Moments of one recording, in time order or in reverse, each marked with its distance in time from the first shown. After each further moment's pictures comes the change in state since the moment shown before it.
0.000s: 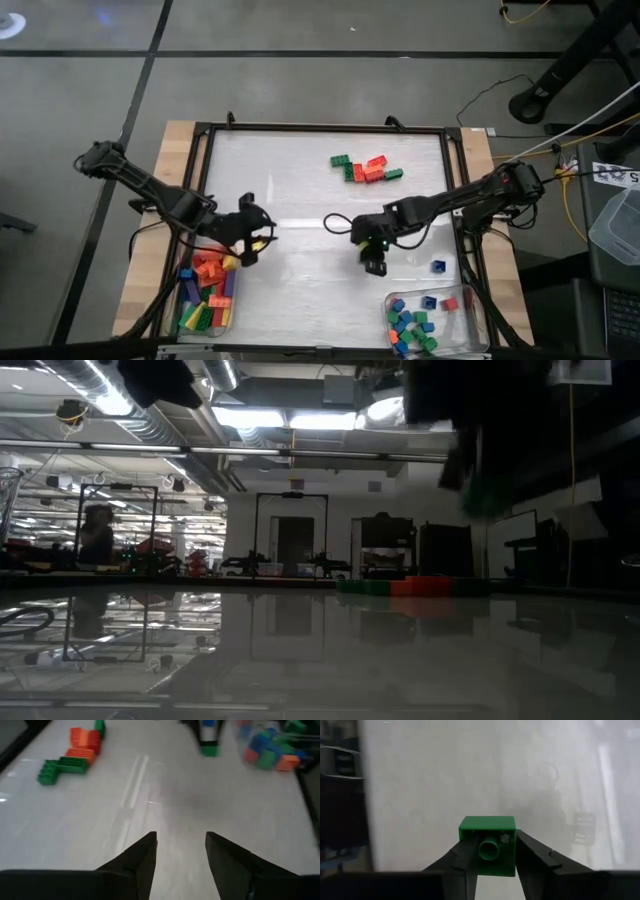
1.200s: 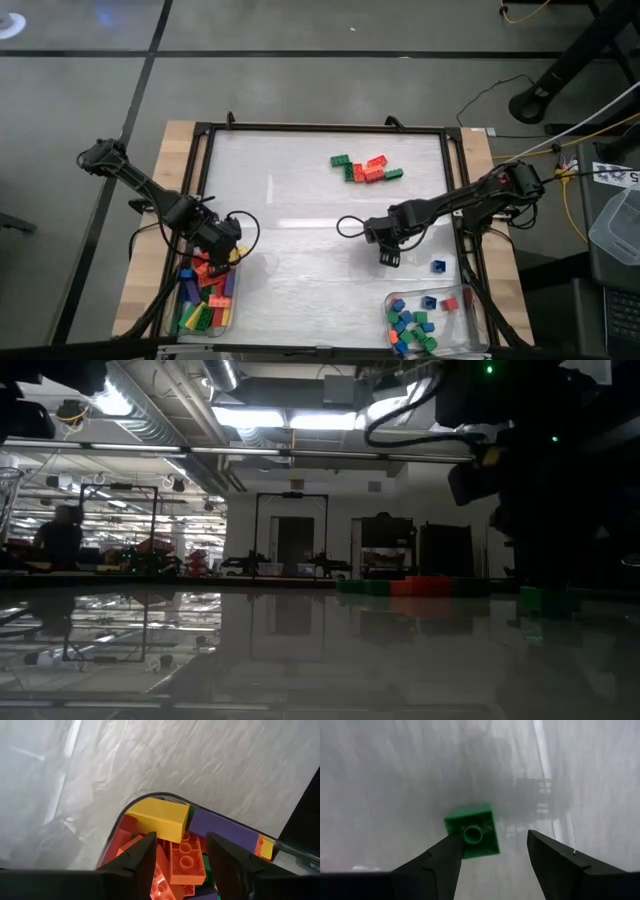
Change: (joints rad) left arm -0.089 -0.004 0.001 -0.550 0.518 -0.538; right arm -0.023 -0.001 -0.153 -0.198 0.212 0.031
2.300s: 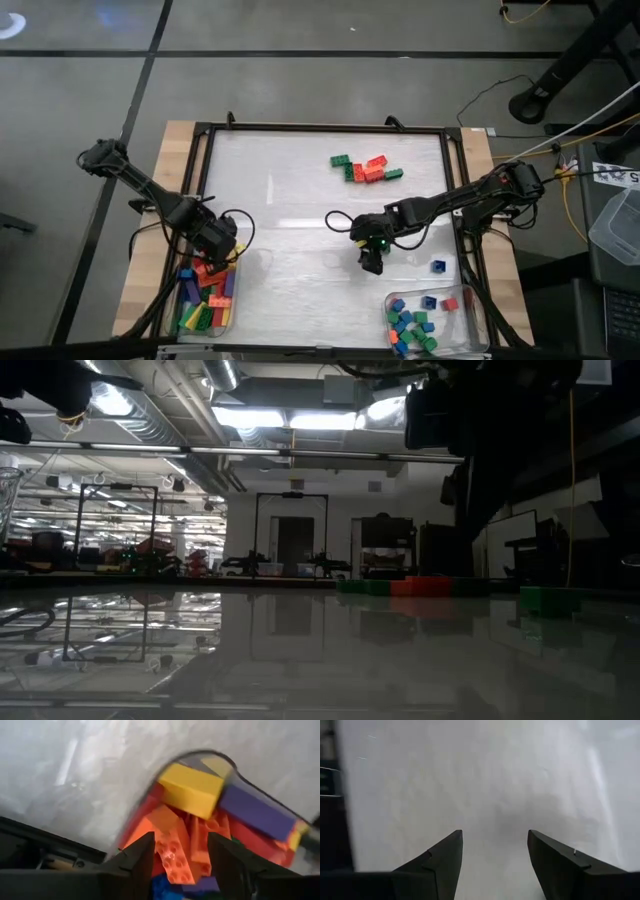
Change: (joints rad) left arm 0.000 0.012 -0.015 -0.108 0.068 -0.091; right arm -0.001 -0.002 0.079 0.312 -0.164 0.020
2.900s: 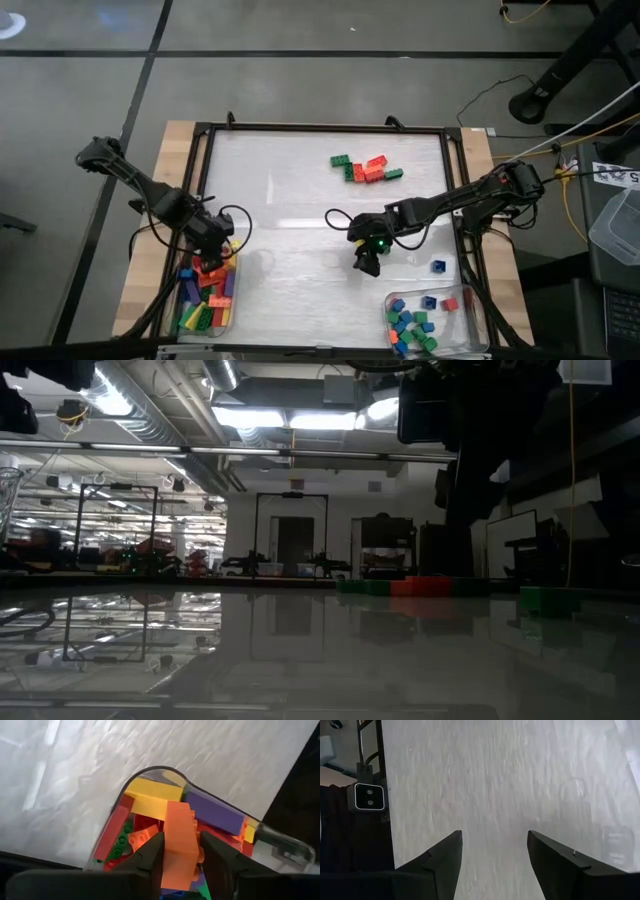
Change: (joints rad) left arm 0.000 -0.117 0.000 0.074 -0.007 0.031; right arm 0.000 0.001 -0.021 0.126 -0.093 0.080
